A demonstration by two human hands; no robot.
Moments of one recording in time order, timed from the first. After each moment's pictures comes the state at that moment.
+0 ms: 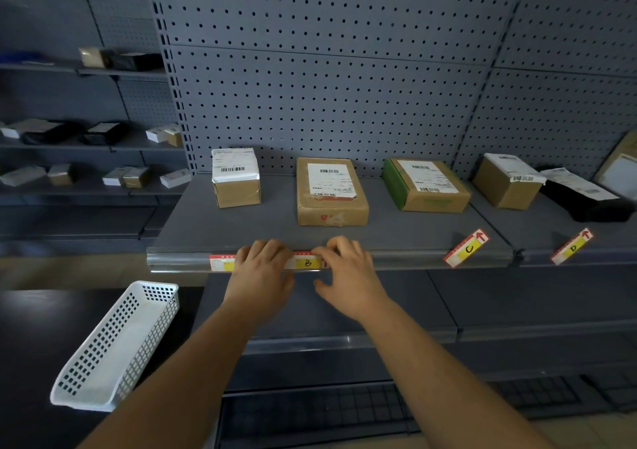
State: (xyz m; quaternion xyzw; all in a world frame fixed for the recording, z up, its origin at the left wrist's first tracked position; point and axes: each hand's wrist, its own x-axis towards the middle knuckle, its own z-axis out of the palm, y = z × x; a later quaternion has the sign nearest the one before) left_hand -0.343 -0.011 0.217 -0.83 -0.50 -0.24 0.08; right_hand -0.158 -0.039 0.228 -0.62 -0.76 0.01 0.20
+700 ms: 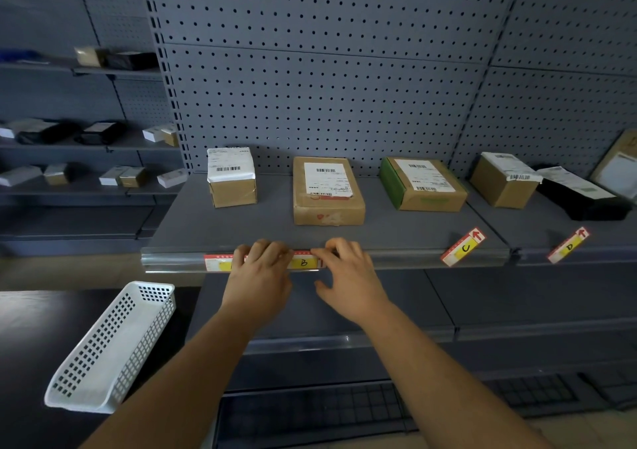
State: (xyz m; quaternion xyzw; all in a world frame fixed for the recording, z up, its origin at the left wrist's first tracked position) left_hand -0.338 -0.013 0.213 -0.83 -0.49 -0.22 0.15; right_hand -0.151 -0.041 0.222 -0.61 -0.77 -0.01 0.21
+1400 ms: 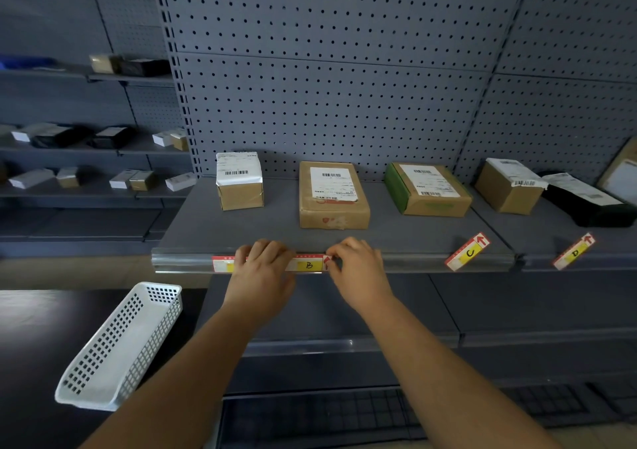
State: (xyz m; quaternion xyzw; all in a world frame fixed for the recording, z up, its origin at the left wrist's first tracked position) left_hand -0.344 -0.014 0.220 -0.82 -0.50 -0.25 0.10; right_hand -0.152 -0.030 0.234 -0.67 -0.71 0.00 0.24
